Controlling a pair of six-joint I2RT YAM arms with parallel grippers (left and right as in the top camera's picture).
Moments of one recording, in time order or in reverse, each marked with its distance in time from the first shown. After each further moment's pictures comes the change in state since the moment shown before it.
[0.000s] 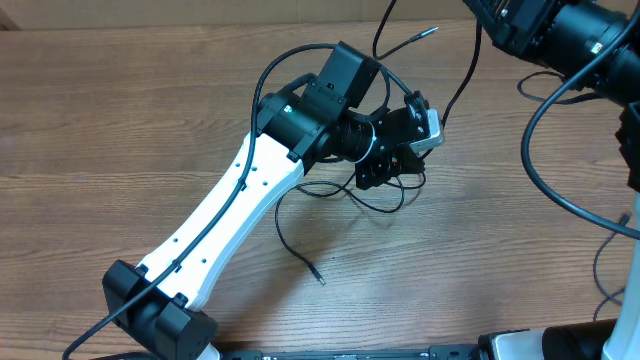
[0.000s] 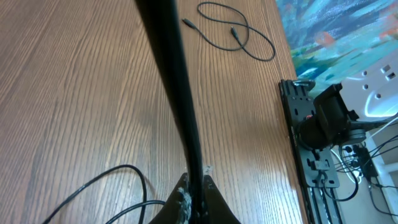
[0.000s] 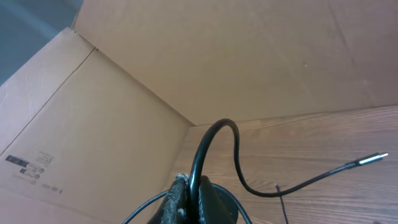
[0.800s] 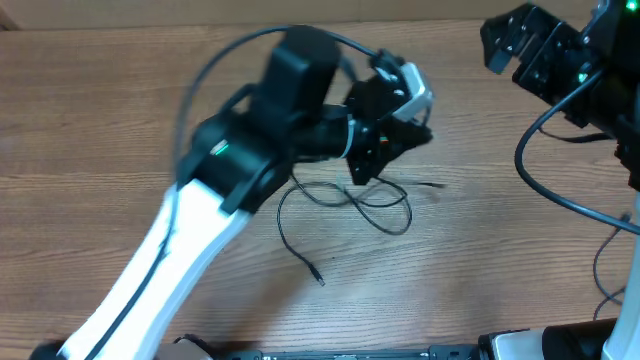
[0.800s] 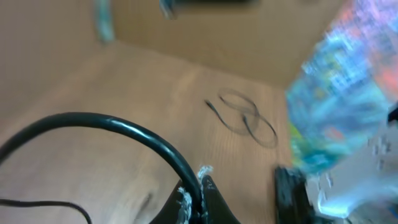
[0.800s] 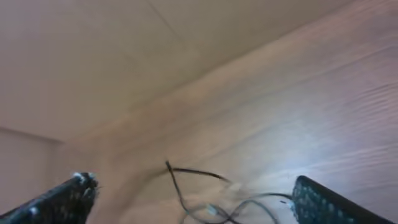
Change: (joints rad) left arm 0.009 -0.260 -0.001 0.212 -0.071 -0.455; right arm -0.001 0.004 0.006 -0.412 0.500 -0.061
